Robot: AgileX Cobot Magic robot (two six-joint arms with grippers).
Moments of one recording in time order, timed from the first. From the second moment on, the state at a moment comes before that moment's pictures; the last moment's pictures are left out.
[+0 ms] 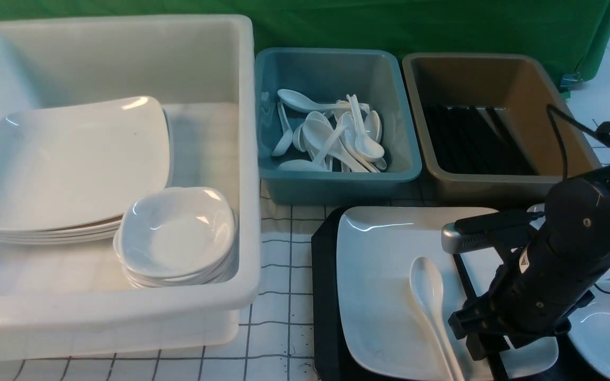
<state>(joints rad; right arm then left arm) 0.46 1.66 -0.91 0.05 0.79 0.11 0.00 0.00 0.01 -0.05 0.24 0.04</state>
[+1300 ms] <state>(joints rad) 0.34 1.56 -1.27 -0.01 0.87 0.07 0.00 0.00 0.01 -0.05 0.24 0.04</state>
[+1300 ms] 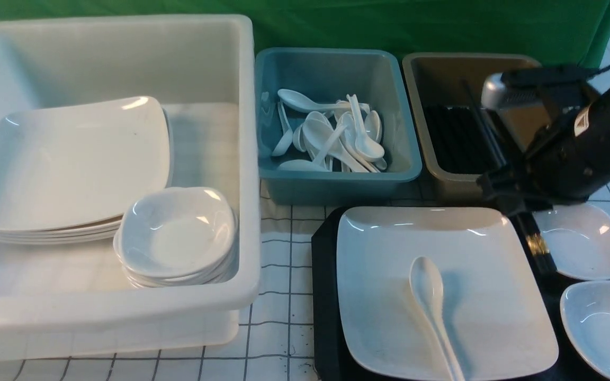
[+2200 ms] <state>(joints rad) 0.20 2.11 -1.65 -0.04 0.40 0.06 0.00 0.00 0.01 -0.05 0.24 0.04</state>
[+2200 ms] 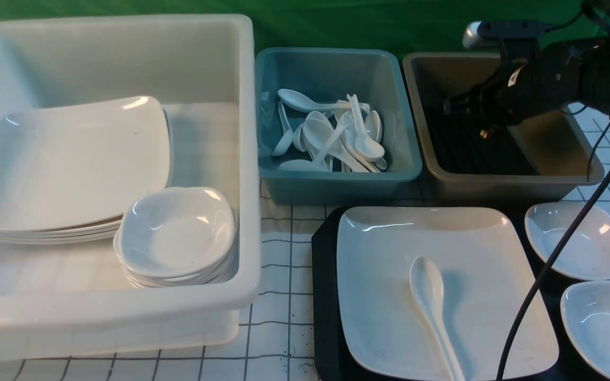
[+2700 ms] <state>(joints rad) 0.20 1.94 -1.66 -0.04 0.83 -0.02 0.00 0.00 0.01 -0.05 0.24 0.04</state>
